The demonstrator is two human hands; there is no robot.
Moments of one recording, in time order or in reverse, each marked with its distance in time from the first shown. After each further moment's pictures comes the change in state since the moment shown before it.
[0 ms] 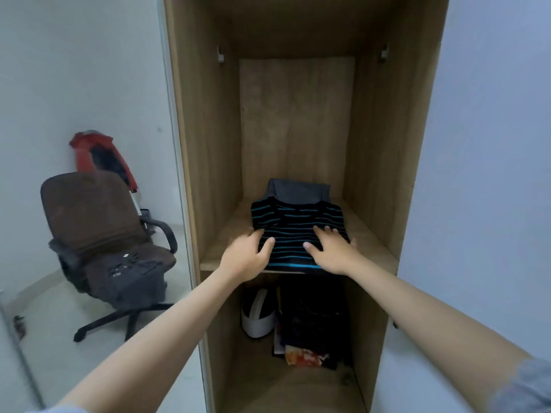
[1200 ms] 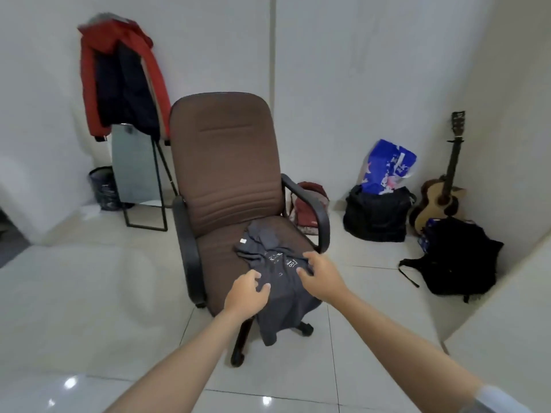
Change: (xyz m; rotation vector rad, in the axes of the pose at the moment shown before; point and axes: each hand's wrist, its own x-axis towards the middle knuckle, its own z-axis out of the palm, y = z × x) left_hand -0.952 -0.293 -0.341 0.012 0.781 -1.698; right_hand -0.632 -0.797 0.352 0.442 -0.888 -1.339
